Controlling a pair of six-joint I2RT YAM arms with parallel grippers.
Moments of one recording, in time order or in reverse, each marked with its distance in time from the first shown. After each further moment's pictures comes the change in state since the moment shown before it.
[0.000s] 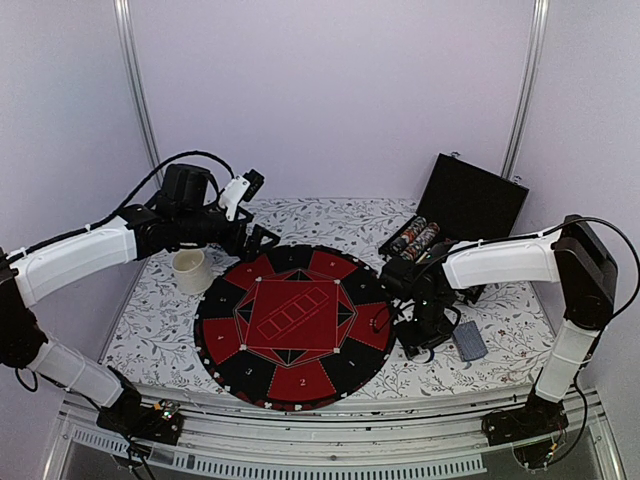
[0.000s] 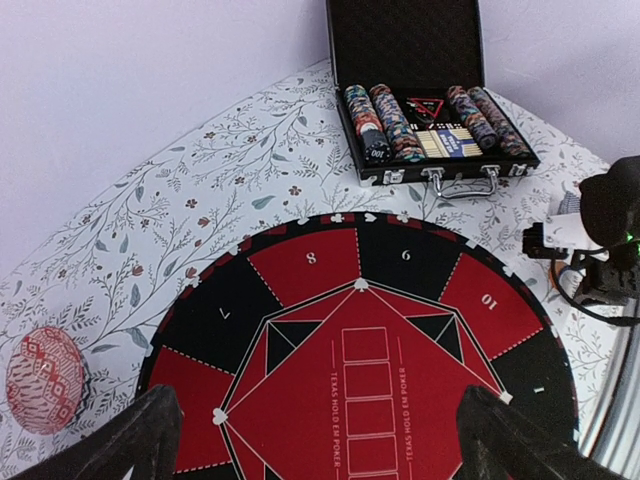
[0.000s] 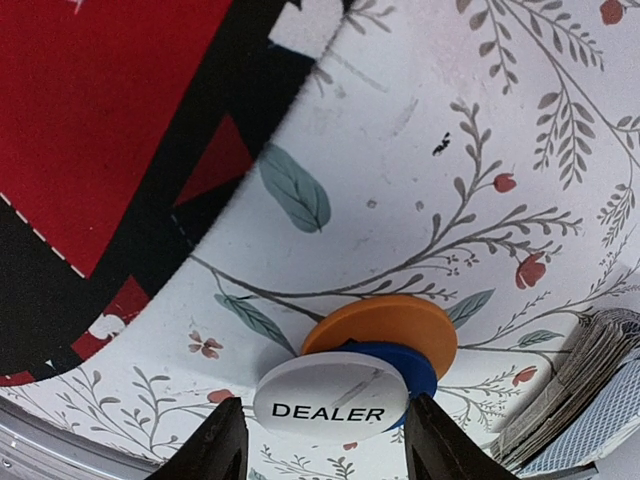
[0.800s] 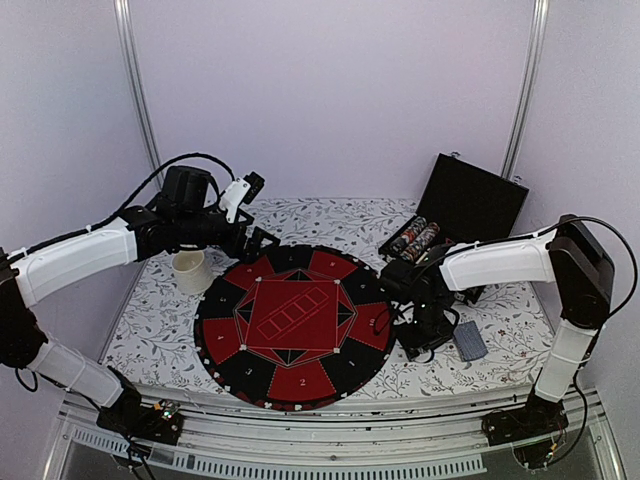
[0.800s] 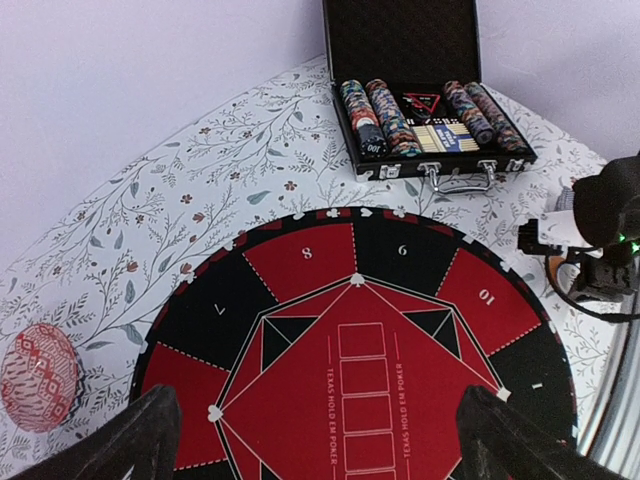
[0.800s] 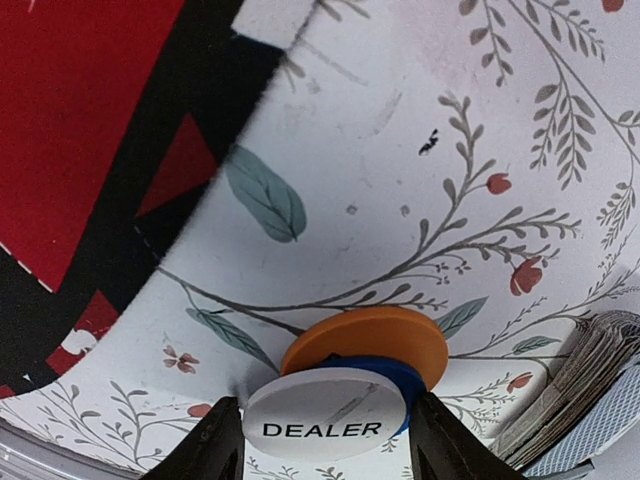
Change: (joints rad) left arm 0.000 0.000 -0.011 0.002 0.009 0.000; right arm 0.002 0.021 -0.006 0.003 0.009 0.004
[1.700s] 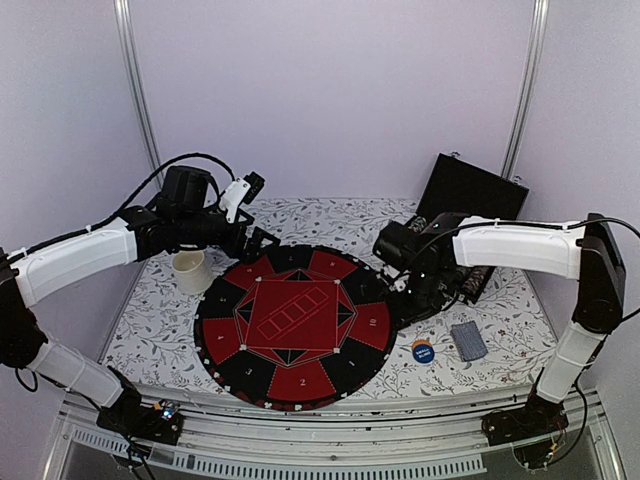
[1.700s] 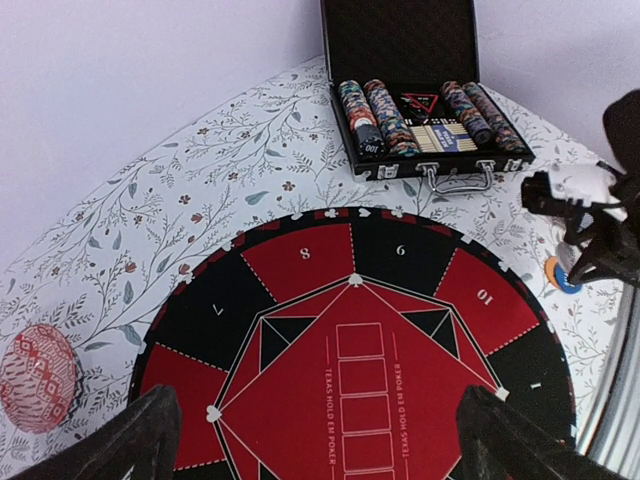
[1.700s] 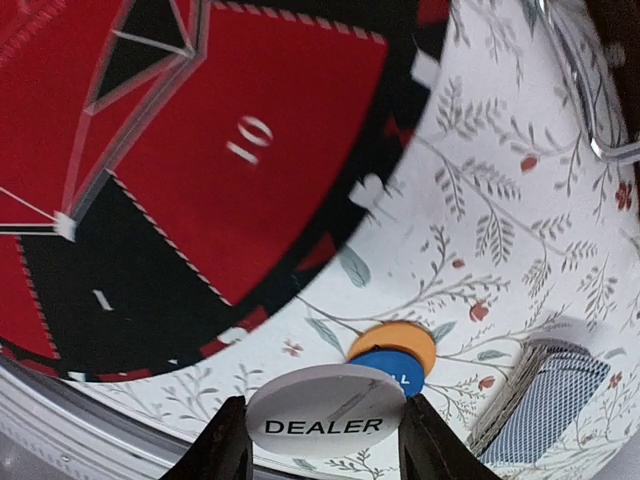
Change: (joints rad) left arm 0.000 -0.001 0.000 0.000 0.005 0.000; right arm 0.003 -0.059 0.166 -0.070 0.023 -0.023
